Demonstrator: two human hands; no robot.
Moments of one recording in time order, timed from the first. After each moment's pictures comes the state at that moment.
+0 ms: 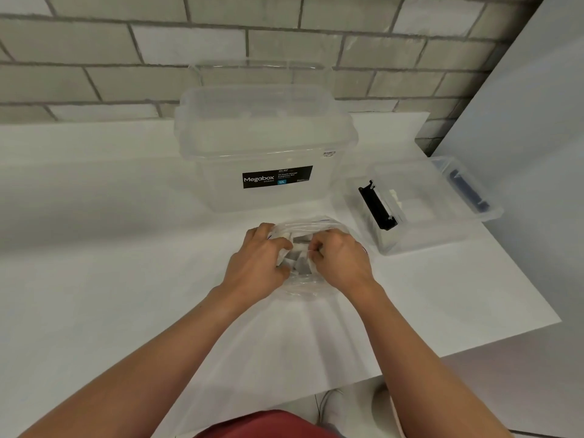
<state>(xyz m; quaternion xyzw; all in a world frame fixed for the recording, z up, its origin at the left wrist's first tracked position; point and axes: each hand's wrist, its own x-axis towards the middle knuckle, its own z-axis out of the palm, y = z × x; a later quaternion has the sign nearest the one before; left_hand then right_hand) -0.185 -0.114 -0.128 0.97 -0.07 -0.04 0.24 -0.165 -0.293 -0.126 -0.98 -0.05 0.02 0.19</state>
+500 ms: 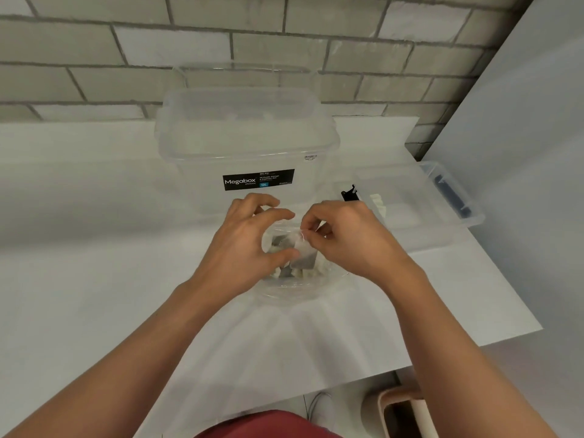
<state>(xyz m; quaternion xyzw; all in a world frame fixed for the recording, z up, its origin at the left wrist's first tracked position) -0.195 -0.132 -0.063 0.92 -0.13 0.11 0.34 -0.167 -0.334 -0.029 -0.94 -0.23 -0.01 0.27</state>
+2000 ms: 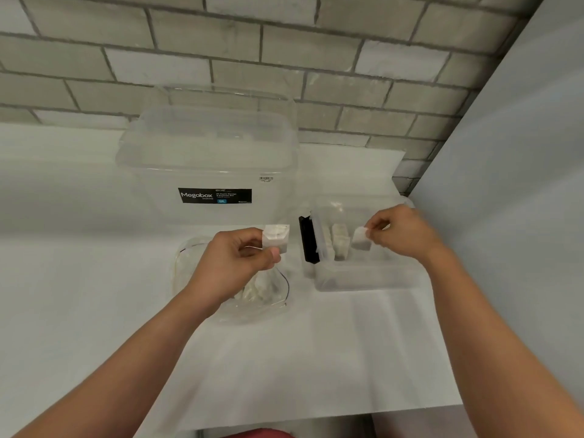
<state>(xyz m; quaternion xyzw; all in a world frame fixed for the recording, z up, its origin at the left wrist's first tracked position) -0.186 -0.245 -0.050 0.74 0.07 -0.01 0.66 -0.045 -0.536 -0.043 -0.97 -0.09 0.06 0.23</state>
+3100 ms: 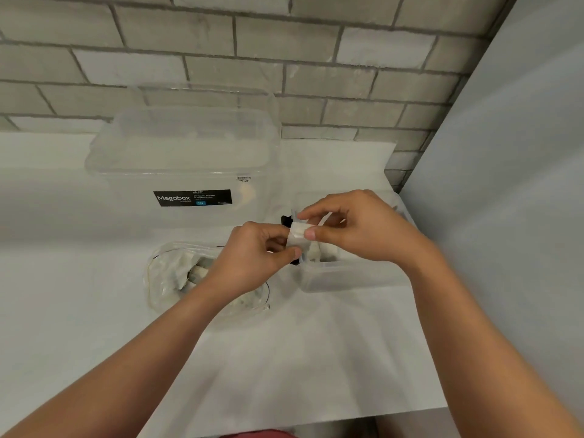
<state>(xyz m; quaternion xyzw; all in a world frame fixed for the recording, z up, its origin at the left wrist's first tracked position) -0.147 -0.297 -0.048 0.85 -0.02 -0.01 0.52 -0.085 -0.495 0.008 -0.90 -0.30 0.09 0.31</state>
